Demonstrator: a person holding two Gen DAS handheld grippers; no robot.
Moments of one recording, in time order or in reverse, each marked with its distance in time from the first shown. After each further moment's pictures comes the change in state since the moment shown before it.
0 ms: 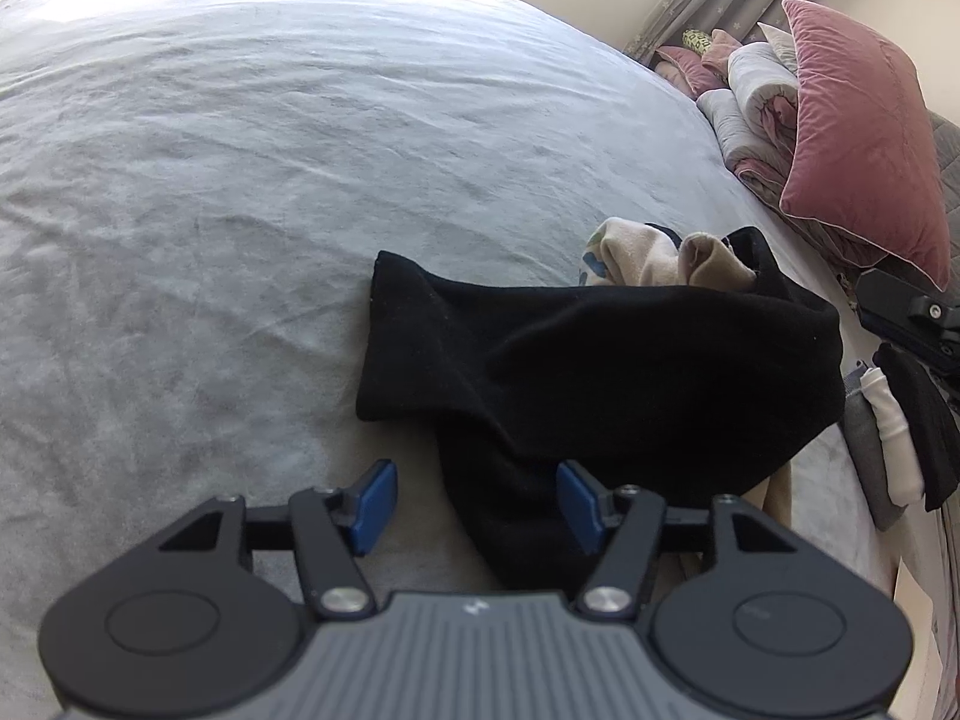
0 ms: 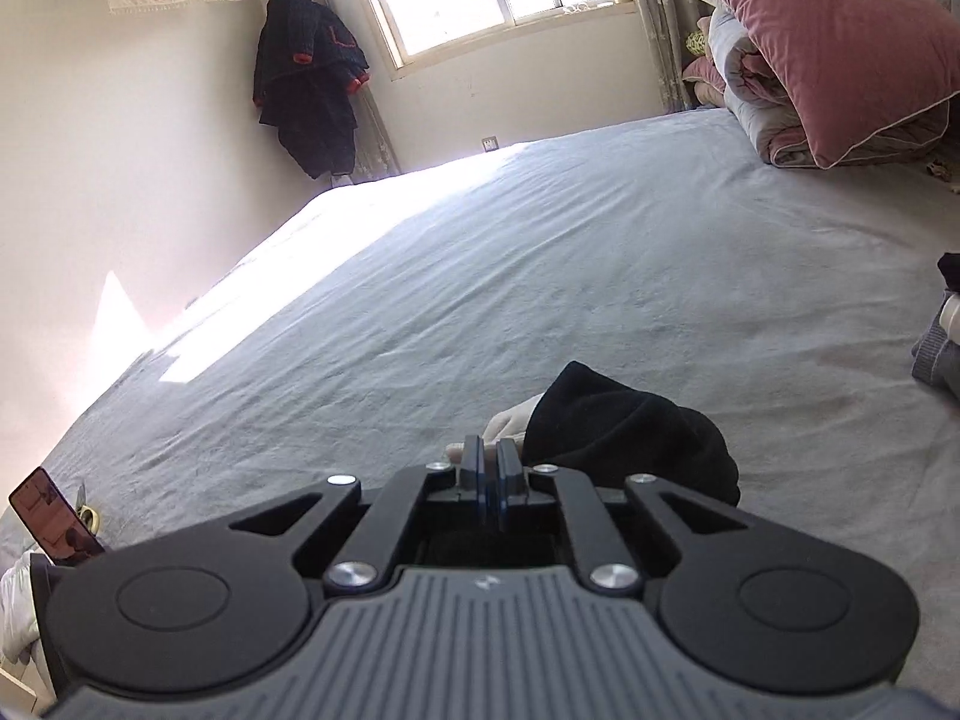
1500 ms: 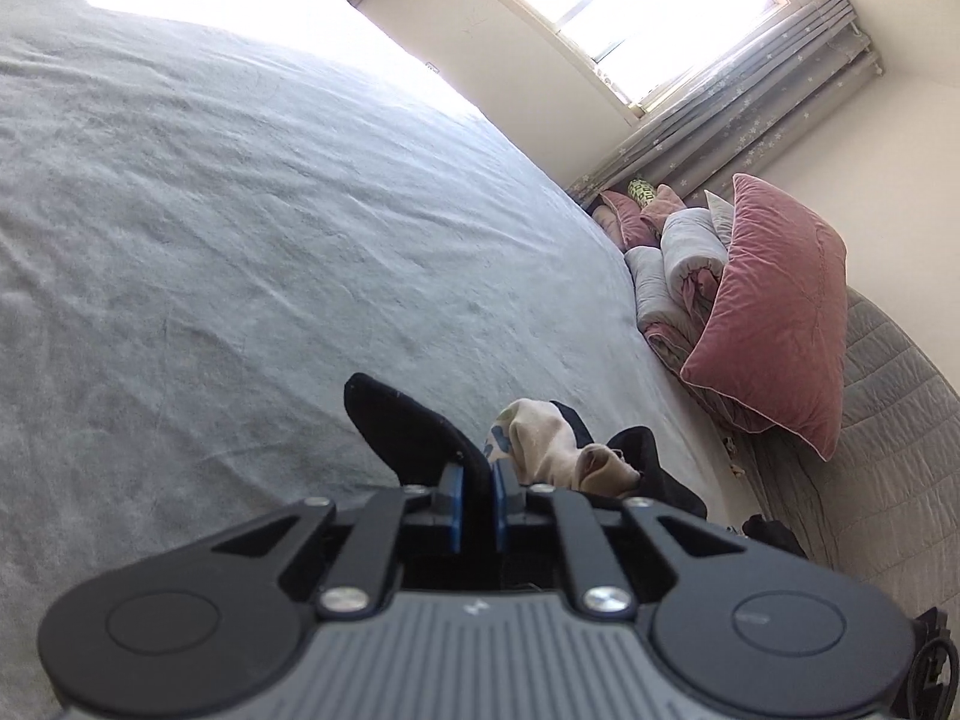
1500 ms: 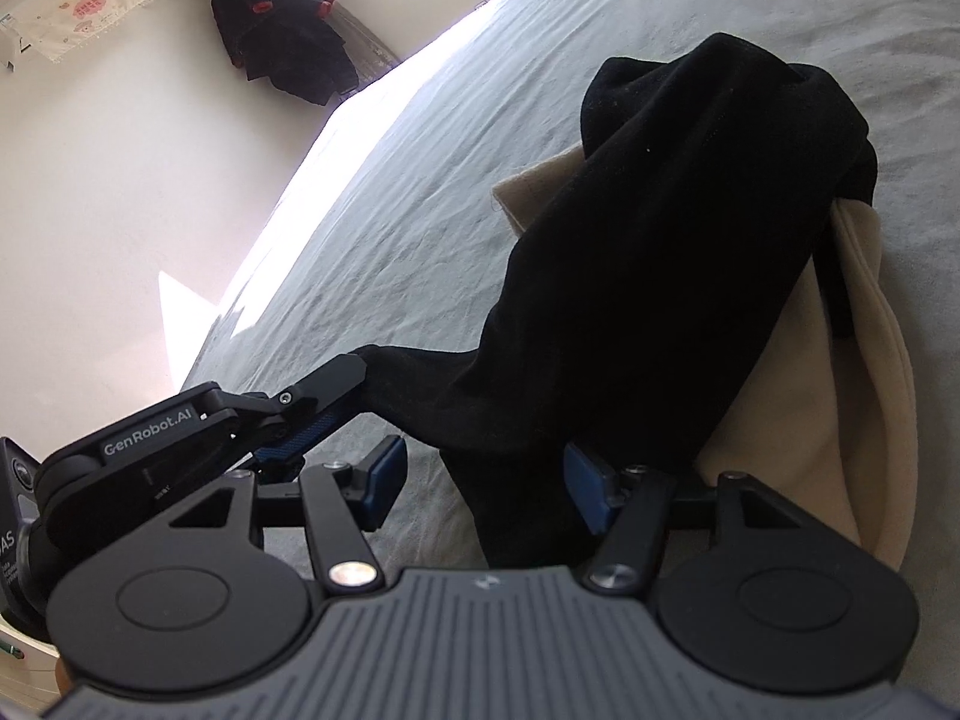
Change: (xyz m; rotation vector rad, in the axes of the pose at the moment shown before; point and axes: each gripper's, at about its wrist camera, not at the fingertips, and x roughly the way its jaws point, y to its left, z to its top) left arm -0.036 0.026 0.030 -0.207 -0.230 -0.262; right arm 0.040 -0.007 -0.062 0.348 0.259 0.215
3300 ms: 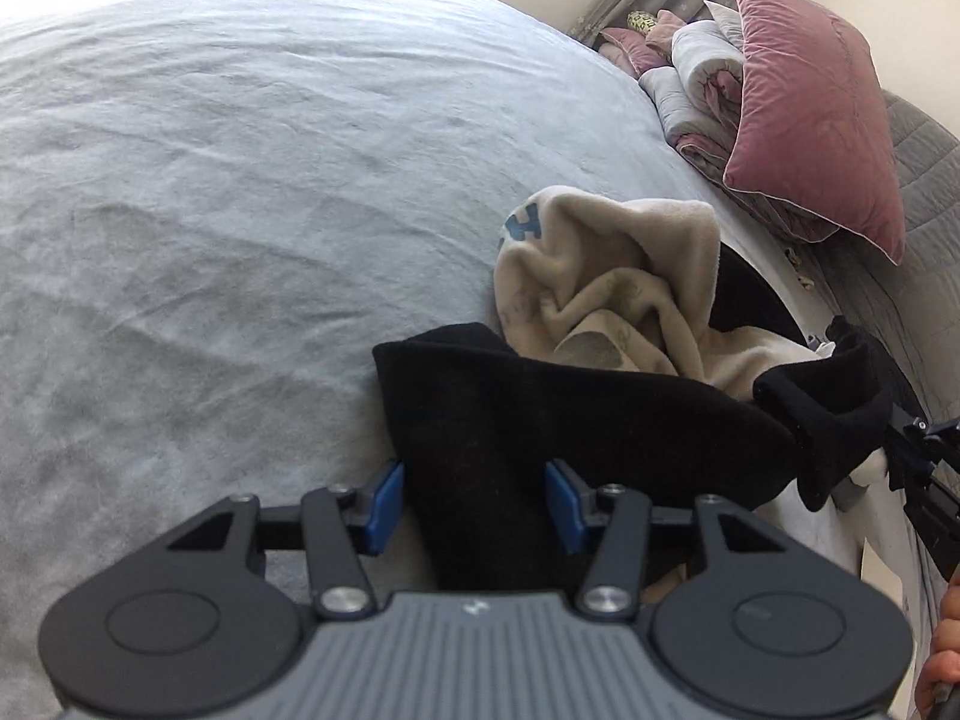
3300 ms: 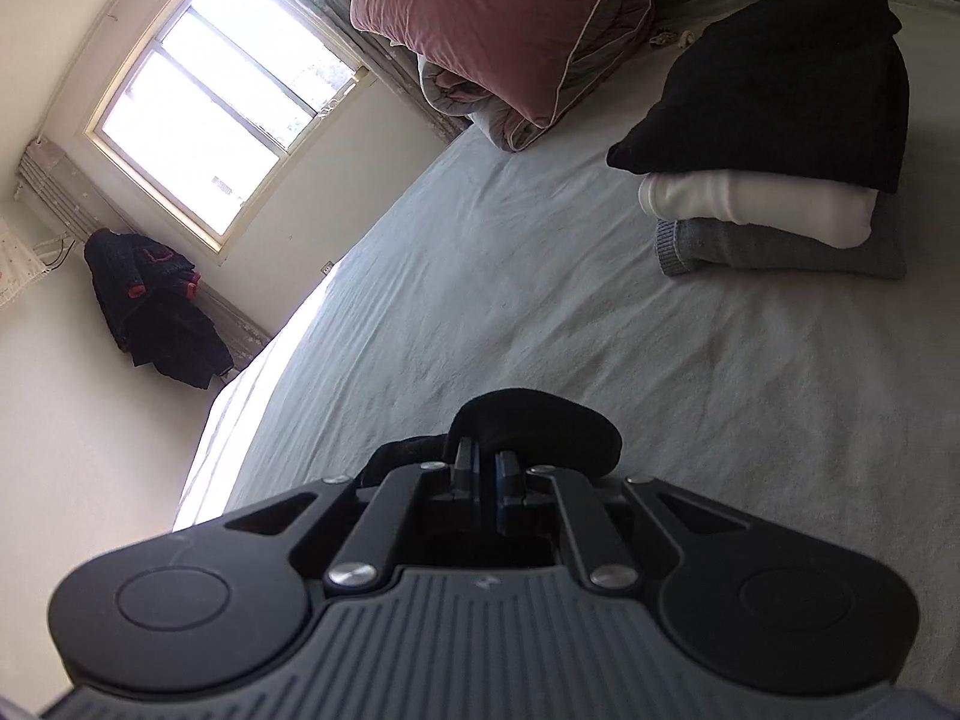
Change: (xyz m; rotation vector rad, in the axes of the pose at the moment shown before) left arm 0.060 -0.029 -0.057 0.236 0.274 0.147; right arm -0.129 -0.109 0.045 0.252 -0.494 -0.214
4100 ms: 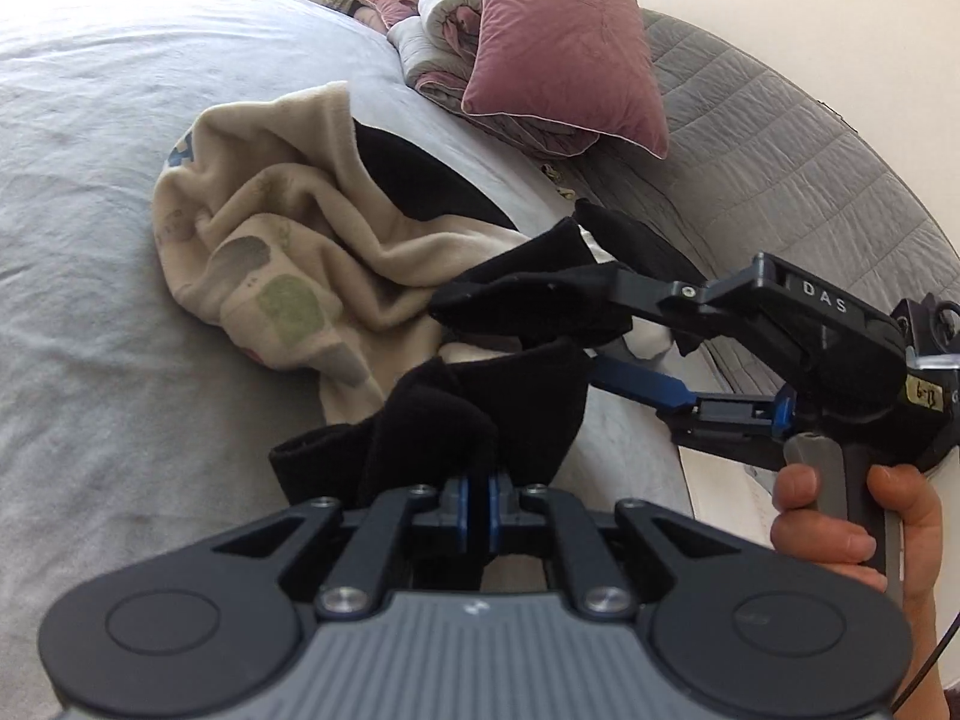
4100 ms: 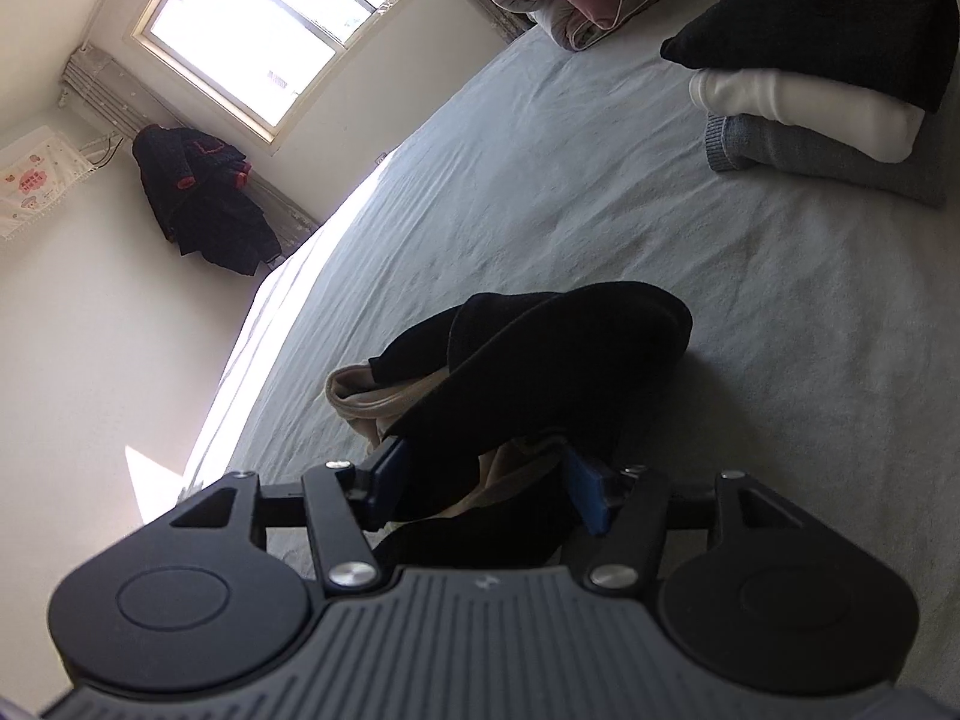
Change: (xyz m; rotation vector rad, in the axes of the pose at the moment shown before) left arm -0.002 -0.068 -0.047 0.233 0.066 -0.444; right arm -0.011 0.006 -0.030 -0.099 0.237 0.113
